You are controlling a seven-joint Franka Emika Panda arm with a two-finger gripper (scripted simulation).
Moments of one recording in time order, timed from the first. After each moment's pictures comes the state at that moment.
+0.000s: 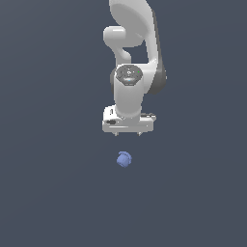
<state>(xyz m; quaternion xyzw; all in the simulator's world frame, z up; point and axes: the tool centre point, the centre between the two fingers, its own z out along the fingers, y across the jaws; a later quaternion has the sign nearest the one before) -0.002 0.018 0.150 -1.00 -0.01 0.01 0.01</state>
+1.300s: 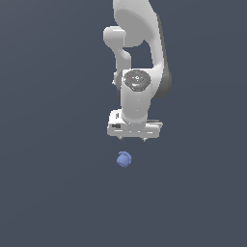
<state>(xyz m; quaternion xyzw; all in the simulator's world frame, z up) 0.019 0.038 0.144 -1.00 0.04 0.00 0.01</state>
